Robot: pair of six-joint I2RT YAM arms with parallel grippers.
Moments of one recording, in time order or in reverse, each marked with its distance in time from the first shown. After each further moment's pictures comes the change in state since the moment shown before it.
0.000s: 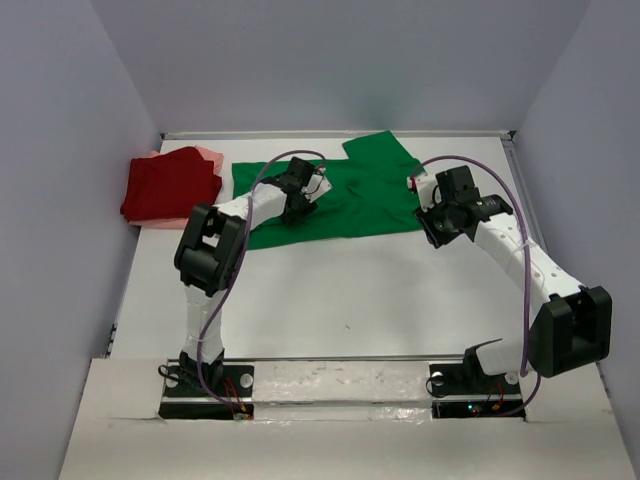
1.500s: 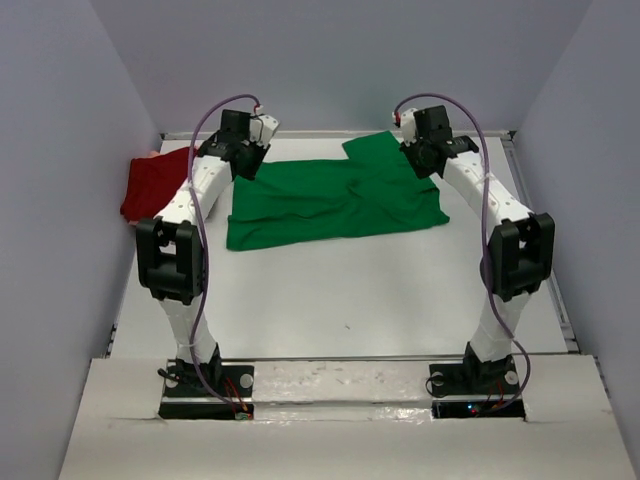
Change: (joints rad) left arm 0.237 -0.174 0.189 -0.091 0.226 -0.173; right arm -0.011 0.482 0.571 0.097 0.237 -0.005
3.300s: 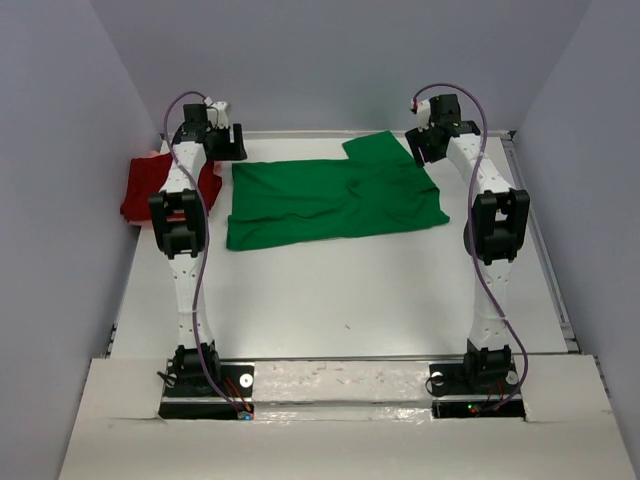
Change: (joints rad) left arm 0.314 0.654 0.654 -0.019 0.416 -0.328; right arm -0.159 0.462 0.488 -0.046 -0.128 0.045
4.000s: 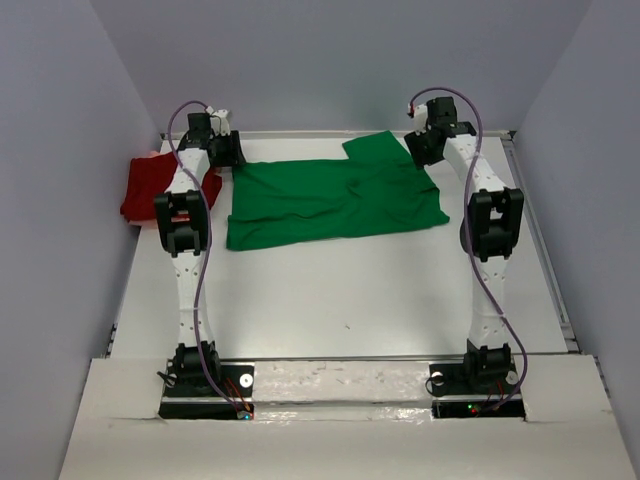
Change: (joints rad) left arm 0.001 0.101 0.036 0.072 0.007 -0.062; right arm 0.000 0.058 0.055 -0.036 -0.012 -0.014
